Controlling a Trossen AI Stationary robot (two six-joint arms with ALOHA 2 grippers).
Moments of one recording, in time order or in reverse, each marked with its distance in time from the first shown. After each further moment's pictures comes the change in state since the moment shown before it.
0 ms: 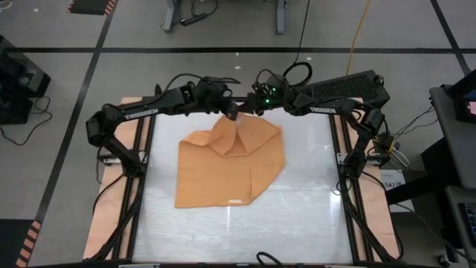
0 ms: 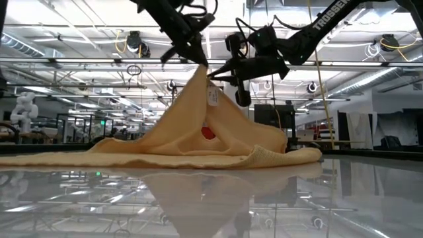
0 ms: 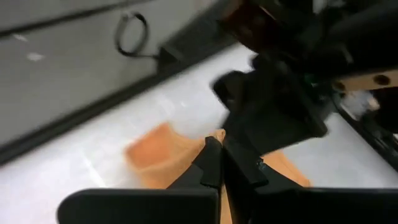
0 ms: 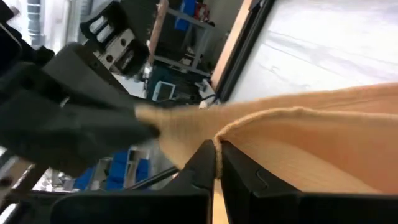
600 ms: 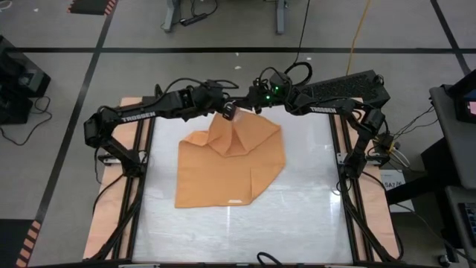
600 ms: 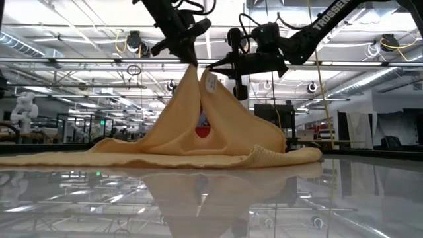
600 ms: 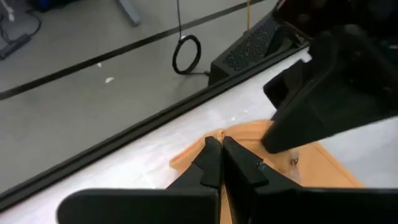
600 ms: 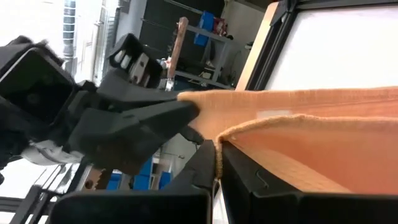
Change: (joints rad) left arm -0.057 -0.018 0.000 -0.056 -0.253 0.055; right arm 0.000 -0.001 0.000 0.122 0.006 0.129
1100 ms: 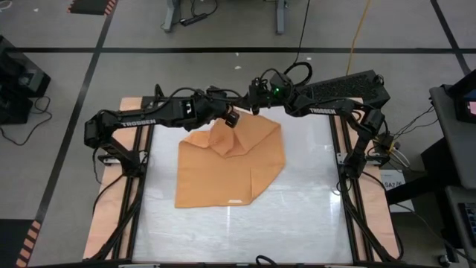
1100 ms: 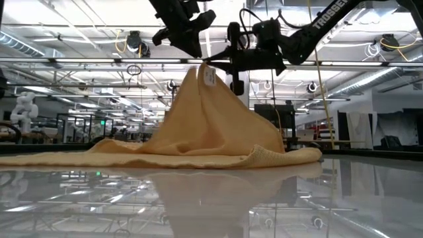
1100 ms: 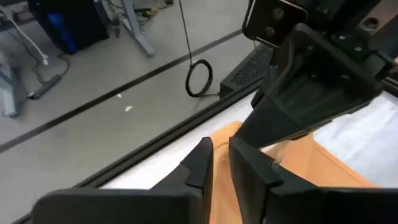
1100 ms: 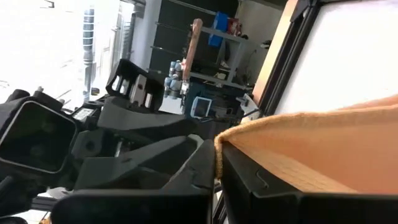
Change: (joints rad) left arm -0.108 0.000 0.000 0.035 -0.198 0.053; right arm 0.023 0.000 0.000 0.081 0.008 0.089
